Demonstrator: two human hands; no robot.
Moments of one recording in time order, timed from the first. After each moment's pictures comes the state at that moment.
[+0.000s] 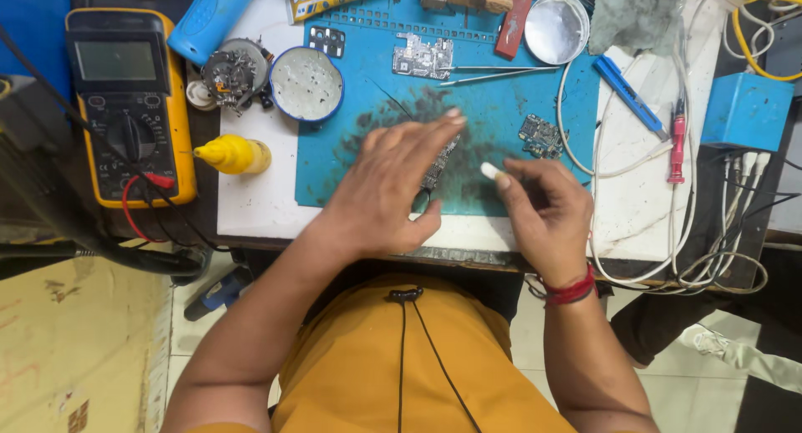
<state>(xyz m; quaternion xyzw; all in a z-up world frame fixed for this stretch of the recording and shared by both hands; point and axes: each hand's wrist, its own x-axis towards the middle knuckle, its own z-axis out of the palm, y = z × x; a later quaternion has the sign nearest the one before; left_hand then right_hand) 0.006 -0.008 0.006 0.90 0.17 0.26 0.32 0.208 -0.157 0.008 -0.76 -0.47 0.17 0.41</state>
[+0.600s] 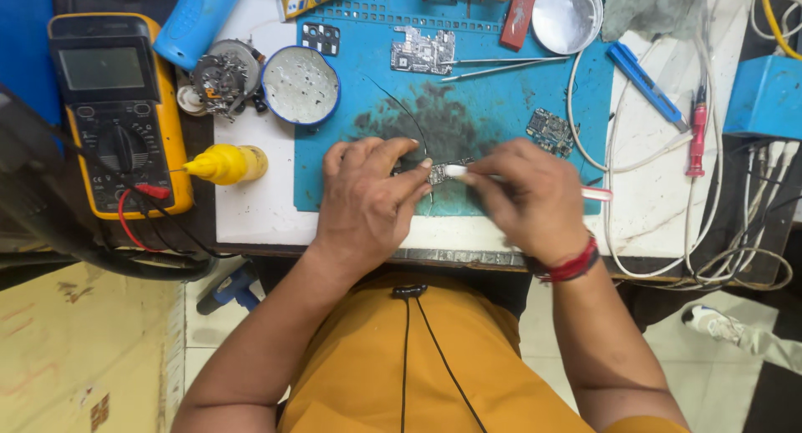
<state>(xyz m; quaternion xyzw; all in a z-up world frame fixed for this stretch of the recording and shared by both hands) -0.004 -0.024 -0.002 0.89 0.30 0.25 0.25 0.198 -0.111 0.037 -0.70 -0.64 0.15 0.28</state>
